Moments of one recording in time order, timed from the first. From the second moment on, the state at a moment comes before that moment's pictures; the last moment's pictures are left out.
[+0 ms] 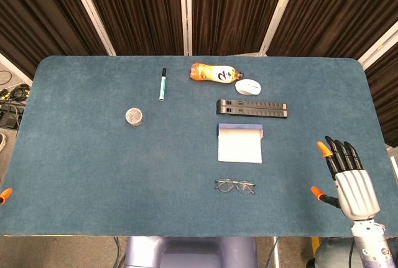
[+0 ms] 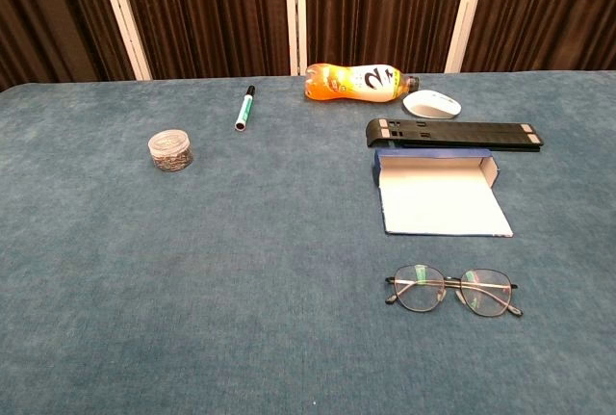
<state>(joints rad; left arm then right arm) 0.00 -0.94 -0.05 -1.76 1.46 1.57 0.09 0.11 -1.10 0.07 -1.78 -1.64 1.55 -0.15</state>
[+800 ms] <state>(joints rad) -0.06 -0.97 -0.08 -1.74 1.37 1.46 0.15 0.37 -1.18 0.08 -1.80 -1.55 1.07 -0.17</state>
